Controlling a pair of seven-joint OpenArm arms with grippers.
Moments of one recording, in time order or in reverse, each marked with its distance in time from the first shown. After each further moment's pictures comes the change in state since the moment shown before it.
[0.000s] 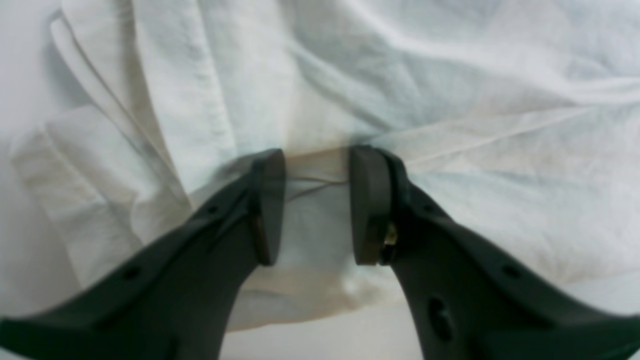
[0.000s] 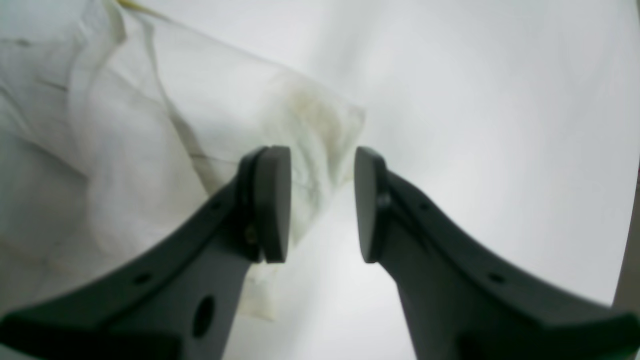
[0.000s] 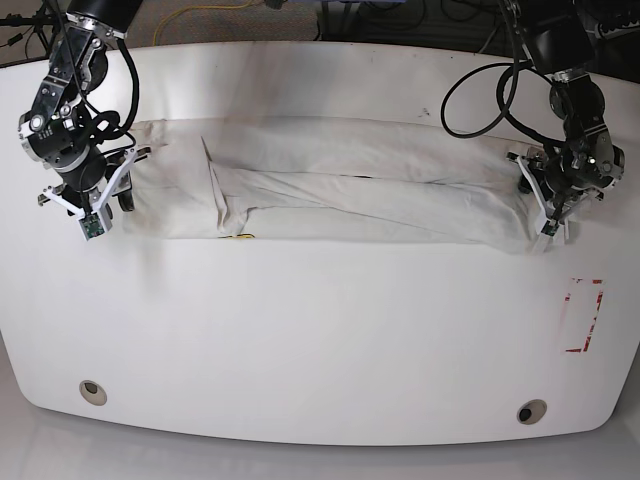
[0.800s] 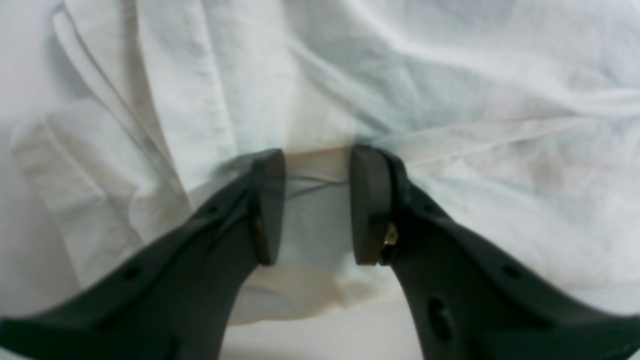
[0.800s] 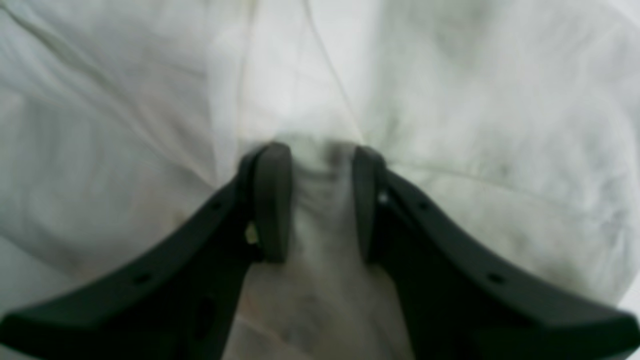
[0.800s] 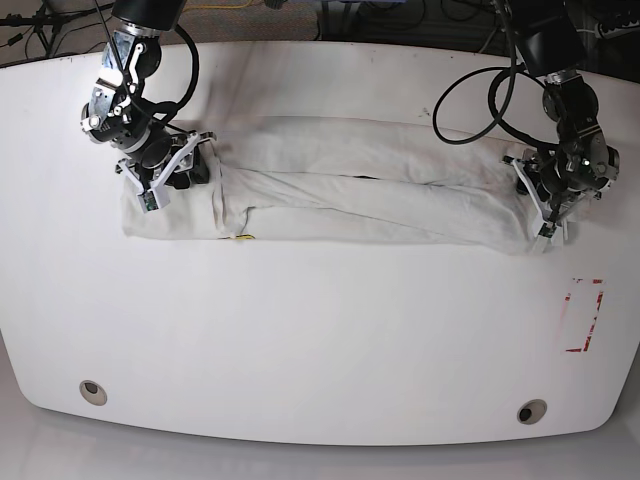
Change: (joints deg) left arm -1.1 2.5 -1.7 2.1 1.9 0.3 1.7; right arm -0.5 -7.7 -5.6 -20.9 0.2 -0.1 14.0
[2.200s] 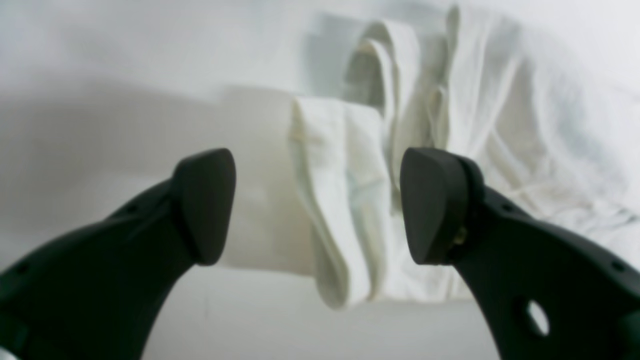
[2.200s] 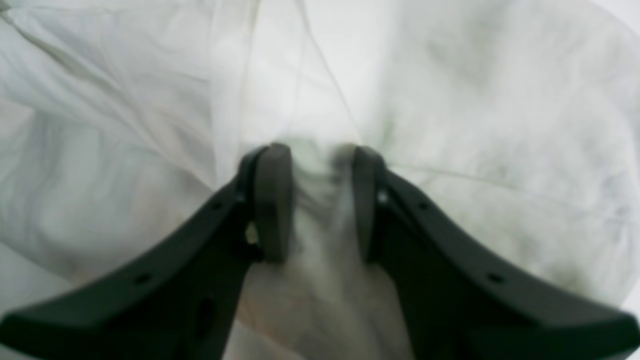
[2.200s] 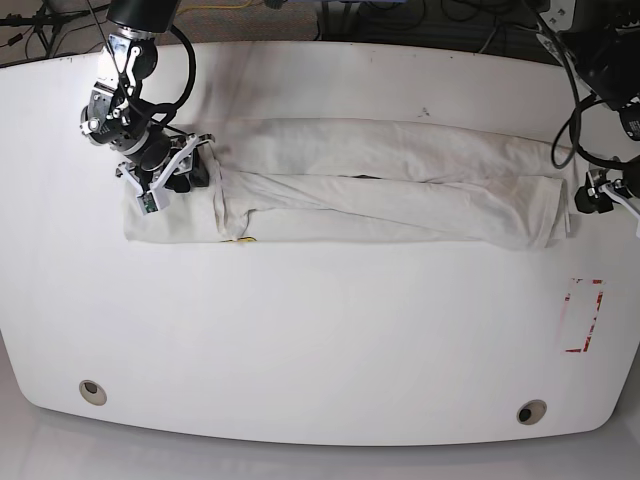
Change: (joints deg) left arm -9.7 -14.4 -21.9 -21.4 -27.1 -0.2 9.6; right arm 0.1 1.4 -1.2 -1.7 0.1 0.0 2.7
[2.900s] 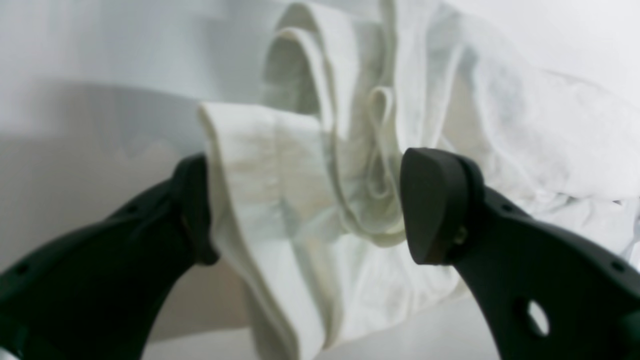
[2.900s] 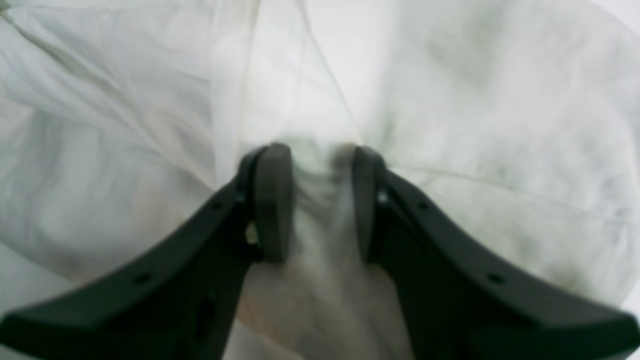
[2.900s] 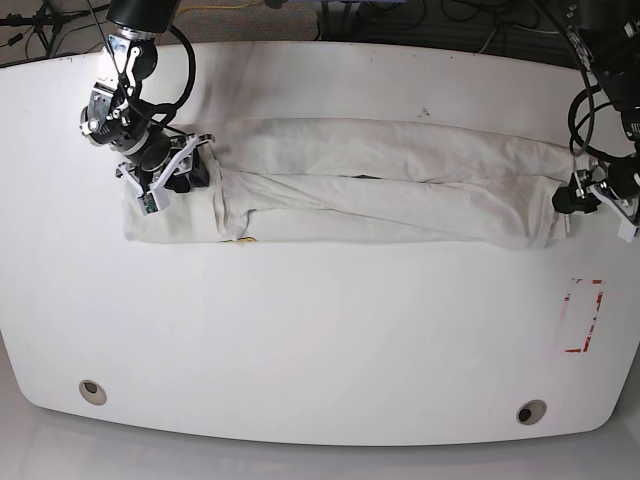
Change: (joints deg) left arm 0.7 -4.9 13.5 -11.7 -14.1 0.0 -5.2; right arm 0.1 0.1 -0.1 0.0 0.0 0.0 -0.1
